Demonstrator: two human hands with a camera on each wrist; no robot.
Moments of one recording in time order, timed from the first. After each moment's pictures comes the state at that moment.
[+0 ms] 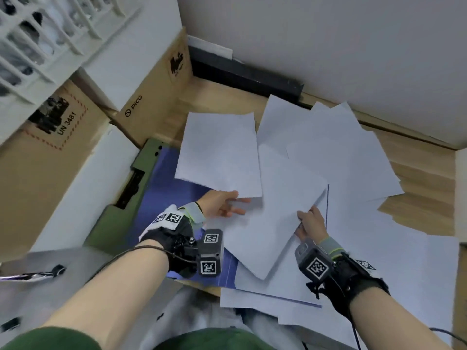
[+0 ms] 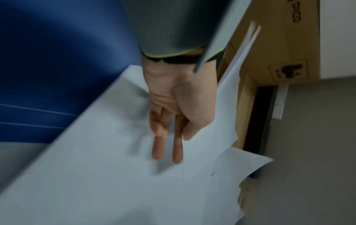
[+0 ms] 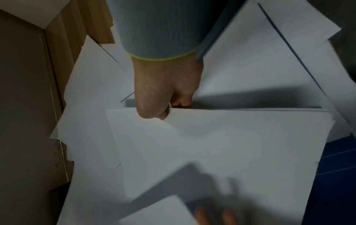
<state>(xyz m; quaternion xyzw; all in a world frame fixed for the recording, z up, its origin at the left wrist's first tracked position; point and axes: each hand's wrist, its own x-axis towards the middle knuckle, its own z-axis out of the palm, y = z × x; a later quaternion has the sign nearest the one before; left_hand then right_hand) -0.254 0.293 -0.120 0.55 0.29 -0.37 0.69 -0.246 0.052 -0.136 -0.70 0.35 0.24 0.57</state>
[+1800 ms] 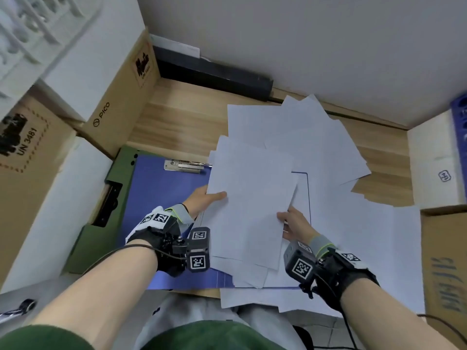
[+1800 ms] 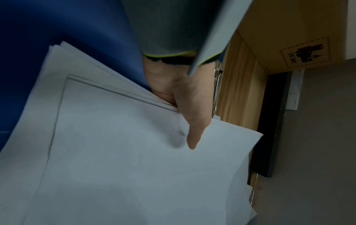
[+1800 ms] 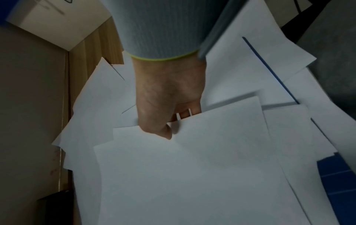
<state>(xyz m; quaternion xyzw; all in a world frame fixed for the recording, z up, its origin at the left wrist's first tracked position) -0.251 0.307 -0.136 0.65 0.21 -0.34 0.65 -0.272 0.056 -0.124 -0.66 0.34 0.33 0.59</state>
